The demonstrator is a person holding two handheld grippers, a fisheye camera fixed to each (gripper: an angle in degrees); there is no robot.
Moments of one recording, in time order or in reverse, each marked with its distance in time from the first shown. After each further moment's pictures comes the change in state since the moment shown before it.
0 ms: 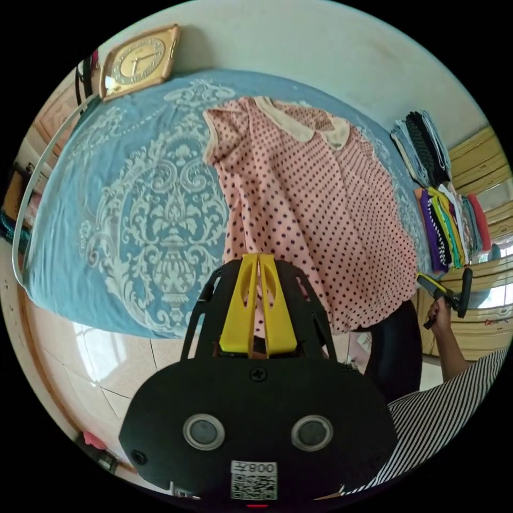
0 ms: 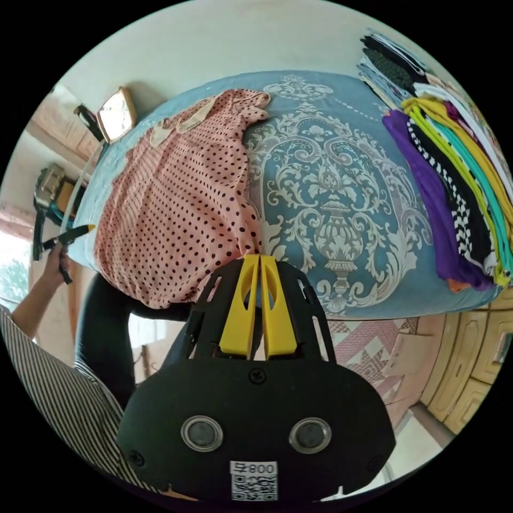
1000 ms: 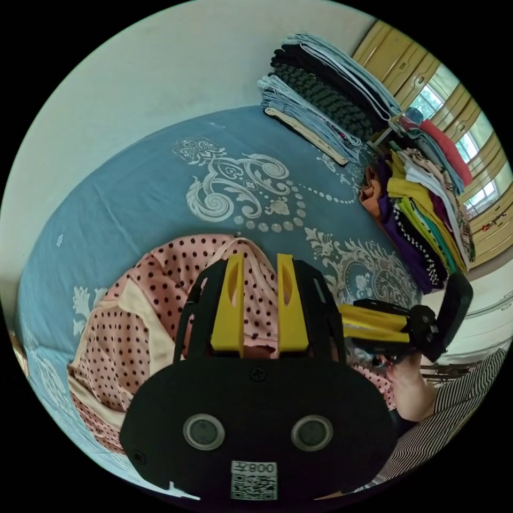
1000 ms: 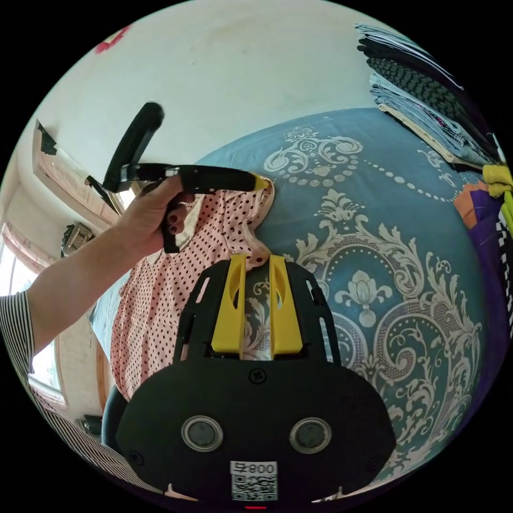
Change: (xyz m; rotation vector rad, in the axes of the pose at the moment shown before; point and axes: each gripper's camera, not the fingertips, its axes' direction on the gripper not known) left arm 0.512 -0.519 0.168 -0.073 0.158 0.713; right arm -0.008 -0.258 -0.013 0.518 -0.575 0.209
